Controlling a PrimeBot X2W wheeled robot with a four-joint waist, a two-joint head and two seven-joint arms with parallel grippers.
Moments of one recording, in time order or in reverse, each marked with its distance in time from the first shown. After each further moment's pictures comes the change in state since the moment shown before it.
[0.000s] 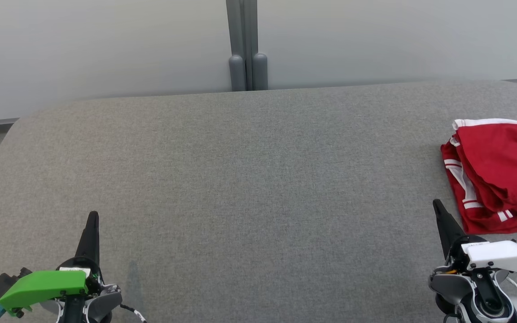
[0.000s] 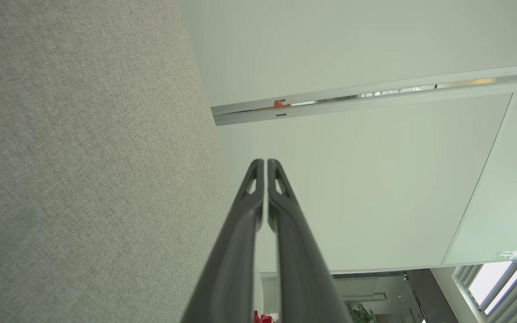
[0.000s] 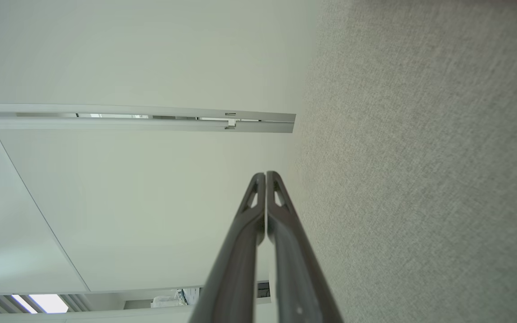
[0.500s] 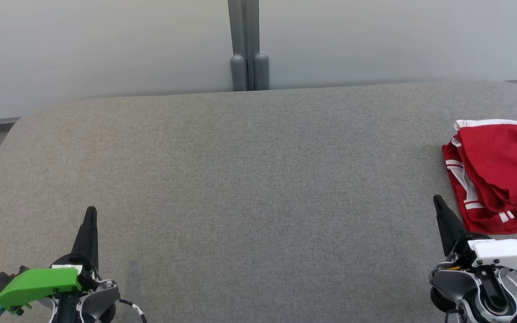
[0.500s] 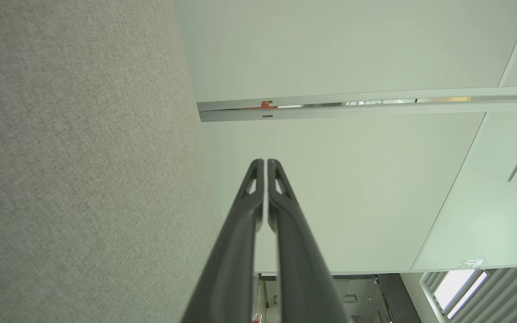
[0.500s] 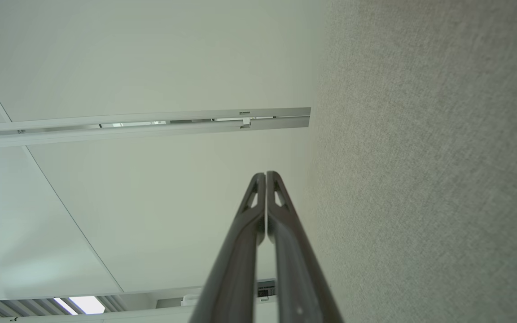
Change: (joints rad) left arm -0.008 0.001 0.010 -0.008 -0.100 0.000 0.026; right arm -0.005 0.003 -0.012 -0.013 0.097 0.000 0.027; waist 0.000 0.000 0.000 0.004
